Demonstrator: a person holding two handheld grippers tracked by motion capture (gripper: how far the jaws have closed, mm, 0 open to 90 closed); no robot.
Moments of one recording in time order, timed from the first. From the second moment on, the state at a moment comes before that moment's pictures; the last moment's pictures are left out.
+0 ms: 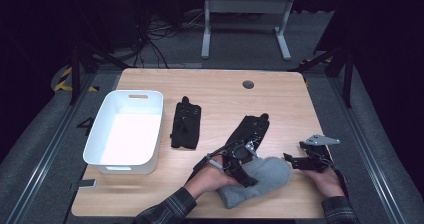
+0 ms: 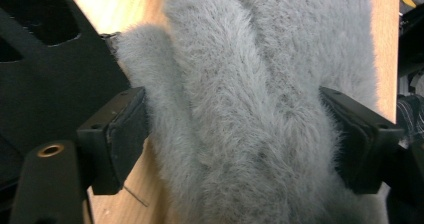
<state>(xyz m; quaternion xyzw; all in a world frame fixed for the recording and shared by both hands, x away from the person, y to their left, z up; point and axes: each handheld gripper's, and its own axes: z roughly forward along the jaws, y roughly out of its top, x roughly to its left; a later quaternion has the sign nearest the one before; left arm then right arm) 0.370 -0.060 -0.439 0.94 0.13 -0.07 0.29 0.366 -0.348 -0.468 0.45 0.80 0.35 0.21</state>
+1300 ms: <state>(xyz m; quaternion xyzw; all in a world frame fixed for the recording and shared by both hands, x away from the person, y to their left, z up) 0.374 -0.049 -0.427 0.92 0.15 -0.16 0.32 0.366 -0.348 -0.468 0.45 0.80 0.35 0.21</state>
